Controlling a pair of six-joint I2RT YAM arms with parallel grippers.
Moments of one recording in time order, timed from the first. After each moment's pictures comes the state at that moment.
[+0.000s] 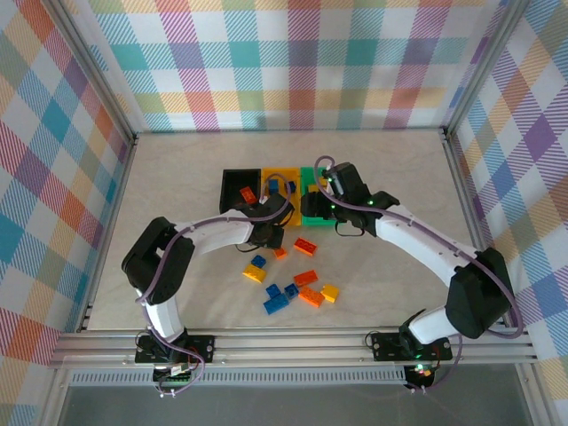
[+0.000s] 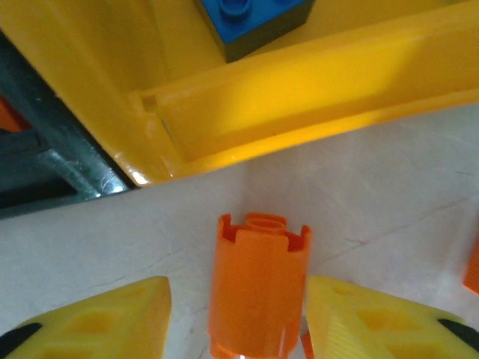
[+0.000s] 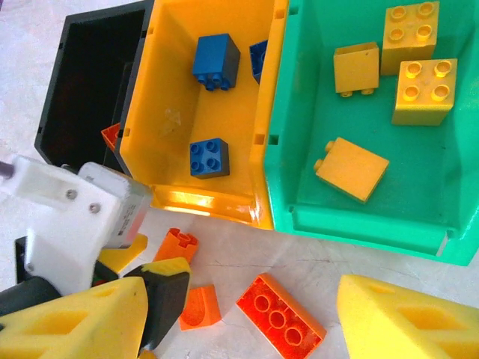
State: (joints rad) left arm -0.74 1.81 1.15 -0.58 -0.24 -0.46; right arm 0.61 1.44 1.12 -0.47 -0.05 0.55
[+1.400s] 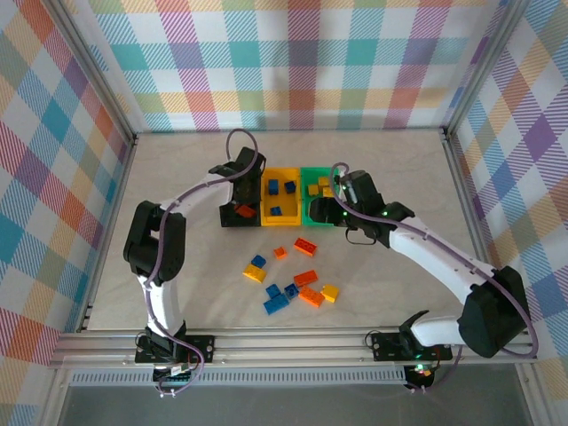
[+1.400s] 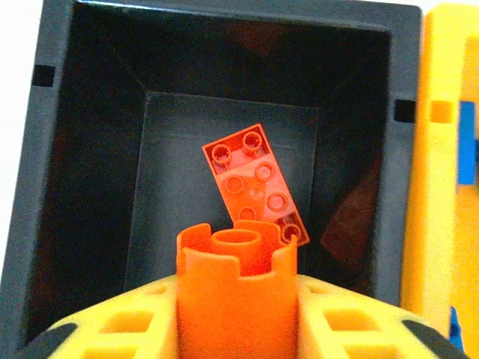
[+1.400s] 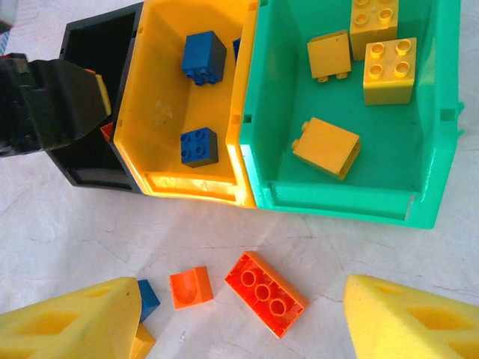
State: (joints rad) left arm -0.44 1.92 1.45 -0.64 -0.28 -0.52; right arm 0.58 1.31 1.00 -0.45 -0.08 0.57
